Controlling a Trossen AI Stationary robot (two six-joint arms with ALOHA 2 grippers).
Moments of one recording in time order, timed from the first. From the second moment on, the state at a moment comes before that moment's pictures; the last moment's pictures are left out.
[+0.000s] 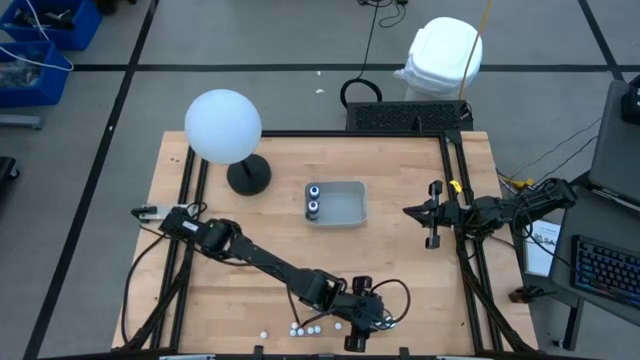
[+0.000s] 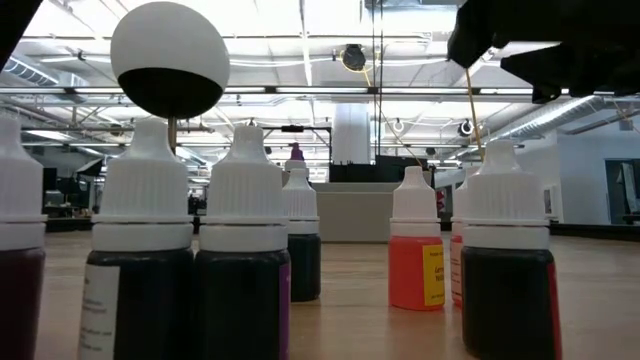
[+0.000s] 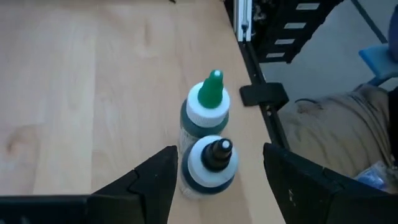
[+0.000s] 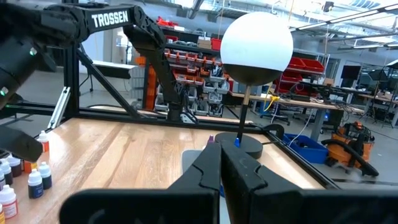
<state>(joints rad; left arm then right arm) -0.45 2.43 2.16 -0.44 -0.08 -0.27 0.31 0.13 0.02 0.24 0.41 -0.18</state>
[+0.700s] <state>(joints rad) -0.45 2.43 2.12 -0.35 -0.08 -0.21 0.31 0.13 0.02 0.24 0.41 -0.18</state>
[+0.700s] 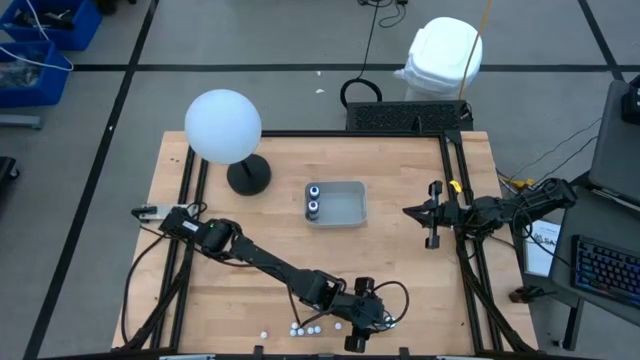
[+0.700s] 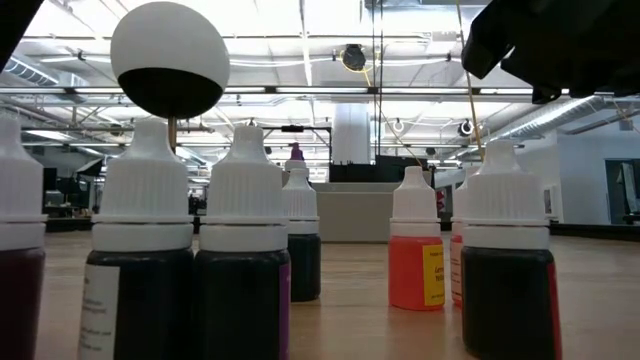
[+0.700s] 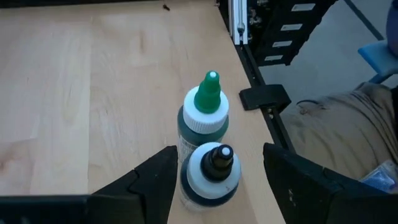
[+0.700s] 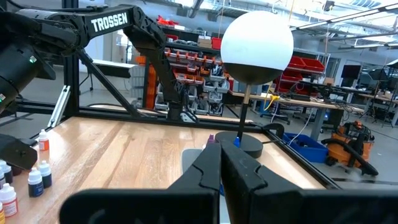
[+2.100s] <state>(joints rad) -0.46 2.43 2.12 -0.36 -0.10 -0.21 0.31 0.13 0.02 0.24 0.42 -0.18</state>
